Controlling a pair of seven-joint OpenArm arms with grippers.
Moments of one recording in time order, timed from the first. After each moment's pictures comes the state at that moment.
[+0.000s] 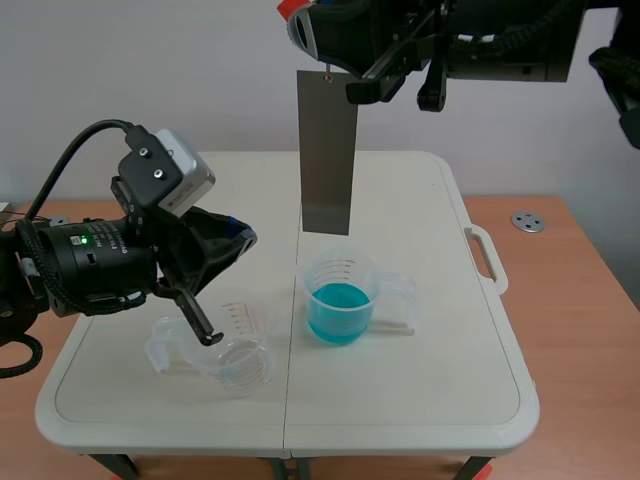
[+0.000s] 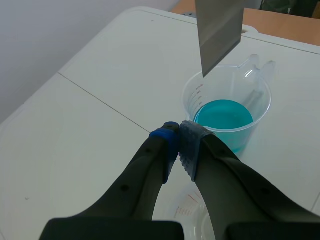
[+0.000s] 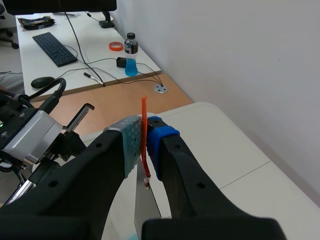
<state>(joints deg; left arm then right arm) 3.1 -30.4 21.0 93.9 -5.0 -26.4 -0.2 13.3 16.4 -8.7 107.3 38.5 45.1 -35.6</state>
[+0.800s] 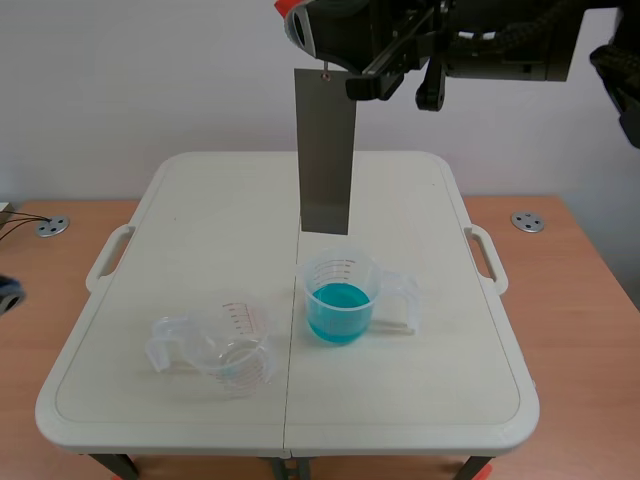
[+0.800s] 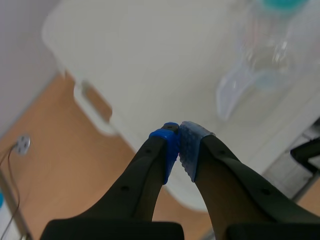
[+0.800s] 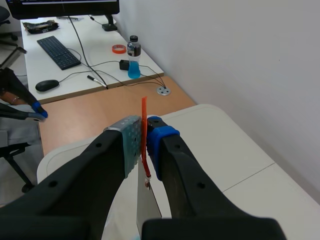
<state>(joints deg) 47.8 -57.0 -13.9 105.2 -18.9 -19.5 -1.7 13.3 16.4 -8.7 107.3 40.0 45.1 -36.0</state>
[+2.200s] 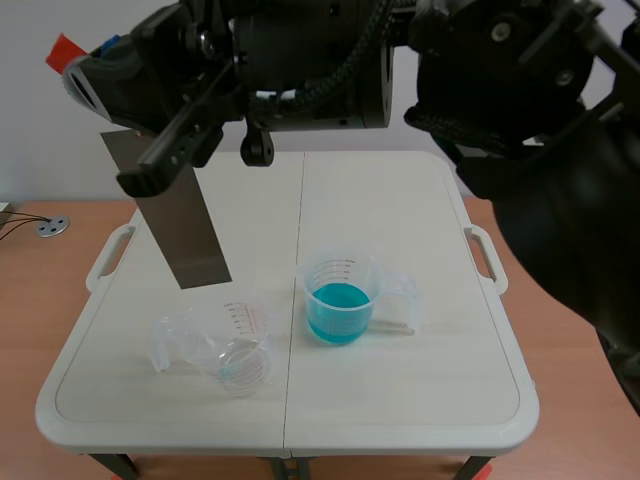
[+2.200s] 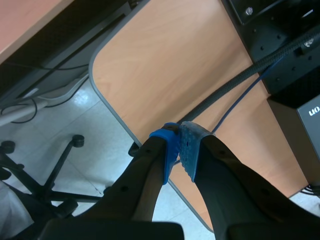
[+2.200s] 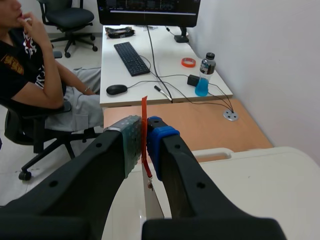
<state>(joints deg) 65.3 -37.2 -1.4 88.6 -5.4 -18.4 -2.2 16.9 11.5 -32.1 107.3 35.0 39.9 -30.1</state>
